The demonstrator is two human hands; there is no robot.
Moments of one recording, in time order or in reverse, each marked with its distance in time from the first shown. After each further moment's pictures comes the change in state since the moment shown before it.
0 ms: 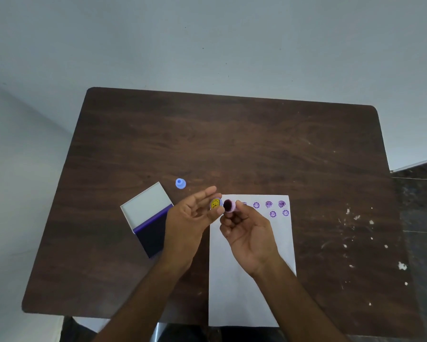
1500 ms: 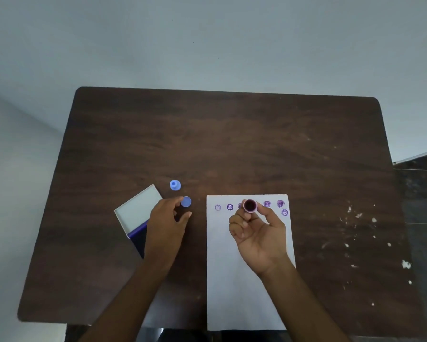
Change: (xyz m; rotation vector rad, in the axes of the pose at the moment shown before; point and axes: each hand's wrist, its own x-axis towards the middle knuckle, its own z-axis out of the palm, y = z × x) left_hand 0.033 -0.058 -0.032 0.817 0.225 -0.017; right_hand 0.010 -0.017 -0.027 0.328 -0.086 0.078
